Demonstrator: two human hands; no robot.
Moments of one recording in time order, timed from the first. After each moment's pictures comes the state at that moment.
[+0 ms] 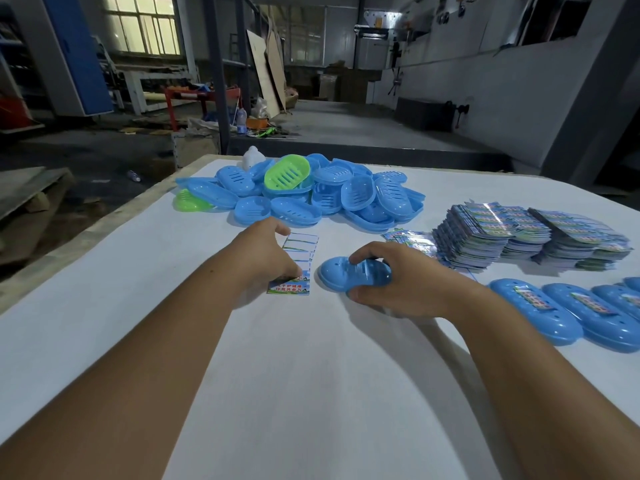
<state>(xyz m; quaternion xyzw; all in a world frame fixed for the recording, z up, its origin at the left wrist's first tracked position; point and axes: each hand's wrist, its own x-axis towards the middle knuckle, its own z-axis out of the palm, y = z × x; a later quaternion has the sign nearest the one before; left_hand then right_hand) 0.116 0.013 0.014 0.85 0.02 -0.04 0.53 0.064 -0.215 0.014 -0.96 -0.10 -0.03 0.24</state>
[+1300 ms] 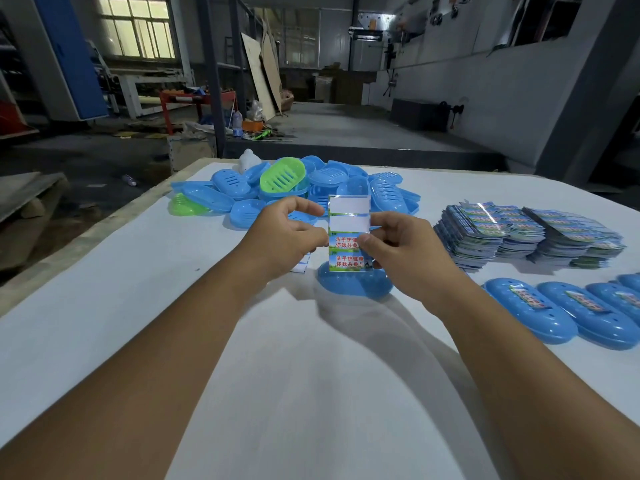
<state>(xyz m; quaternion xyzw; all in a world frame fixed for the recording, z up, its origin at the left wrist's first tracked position) 0.103 -0.009 0.035 0.81 -0.14 0.04 0.57 0.068 -0.201 0.023 -0.82 -0.05 -0.14 0.55</state>
